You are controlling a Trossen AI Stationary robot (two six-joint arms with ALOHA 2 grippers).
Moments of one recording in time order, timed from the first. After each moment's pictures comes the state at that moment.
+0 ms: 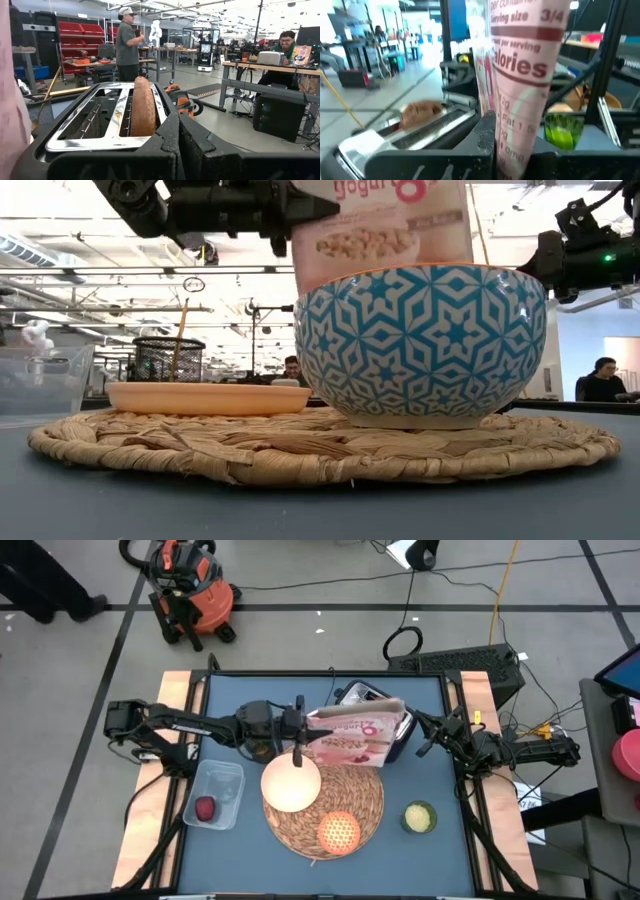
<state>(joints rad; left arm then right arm) 0.12 1.49 0.78 0.76 0.17 0.02 0.11 0.05 0.02 0.14 0.84 -0.09</state>
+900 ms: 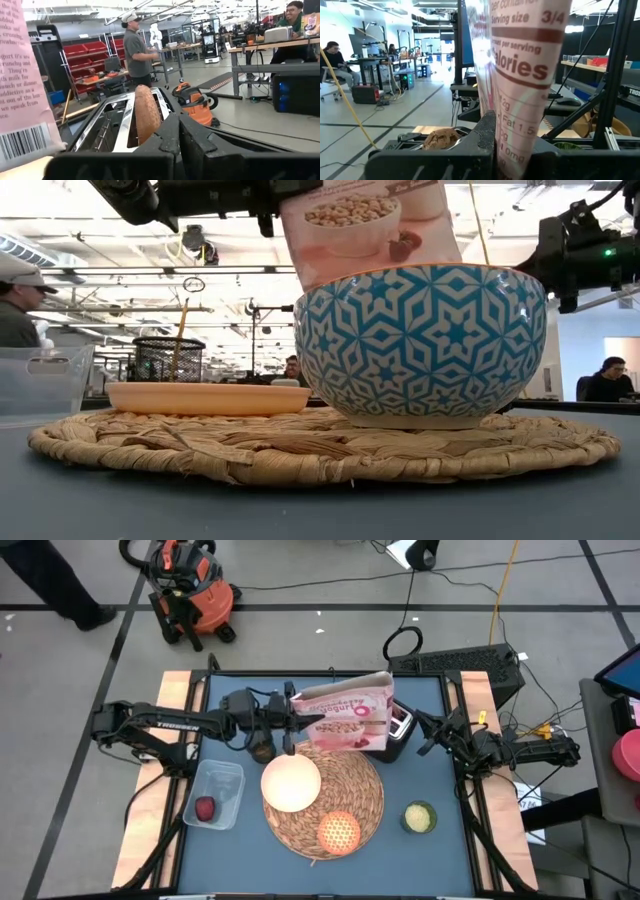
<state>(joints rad) 0.17 1.38 0.78 0.75 0.17 -0.01 0.11 0.05 0.02 0.15 0.83 0.12</state>
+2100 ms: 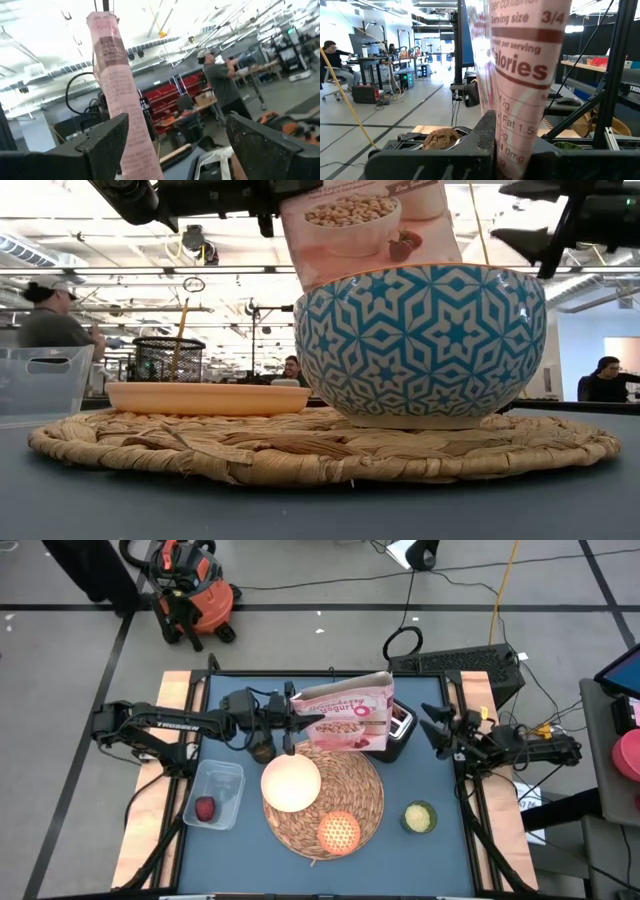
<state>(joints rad) 0.17 1.38 0.78 0.75 0.17 -0.01 0.11 0.08 0.05 0.46 0.52 0.21</state>
